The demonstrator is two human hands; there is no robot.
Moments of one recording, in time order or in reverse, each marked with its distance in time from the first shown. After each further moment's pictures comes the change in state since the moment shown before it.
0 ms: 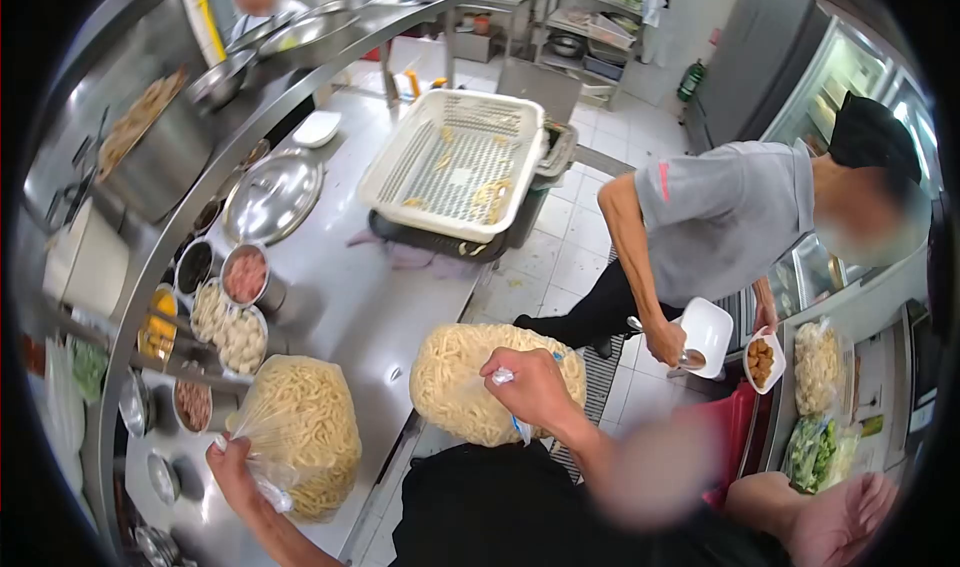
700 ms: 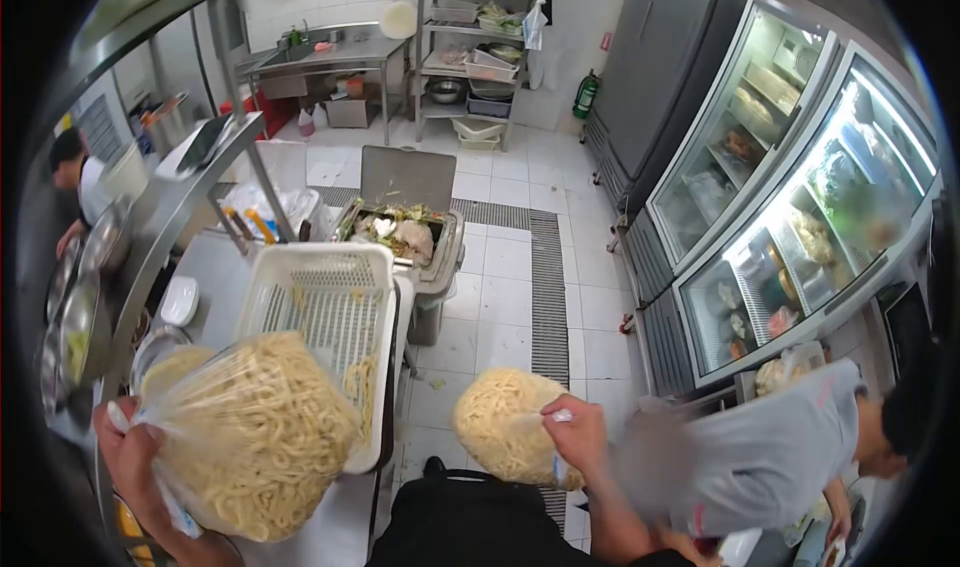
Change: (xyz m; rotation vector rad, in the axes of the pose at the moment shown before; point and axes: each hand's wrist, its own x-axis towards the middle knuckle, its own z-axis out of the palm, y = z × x) left_hand 0.125 0.180 0.414 -0.100 -0.506 0.370; right_hand 0.127 0.201 -0.225 -0.089 0.515 0.395
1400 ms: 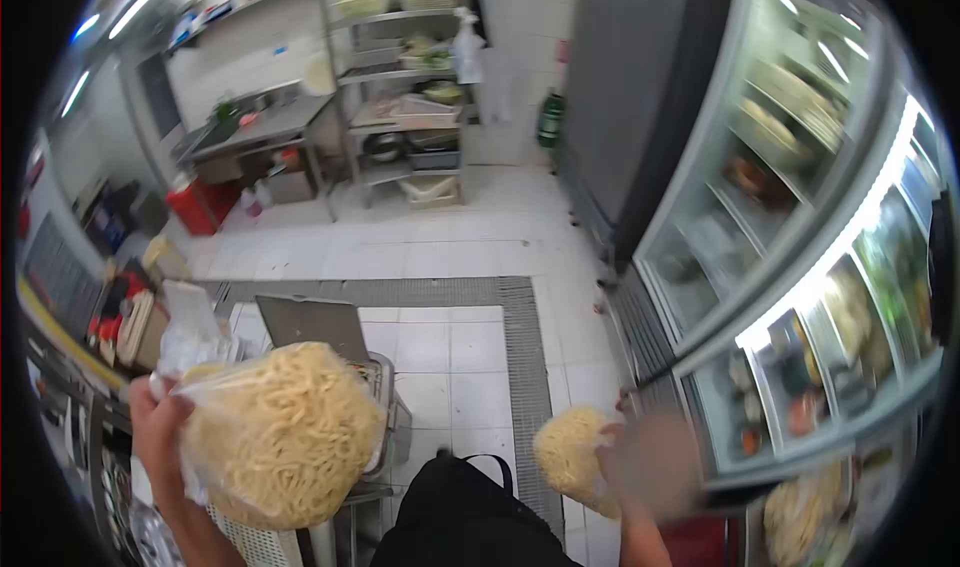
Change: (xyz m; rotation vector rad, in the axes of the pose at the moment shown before) left_hand 0.250 -0.056 0.492 0.179 -0.210 -0.054; right_hand 0.363 0.304 -0.132 -0.269 0.276 0.403
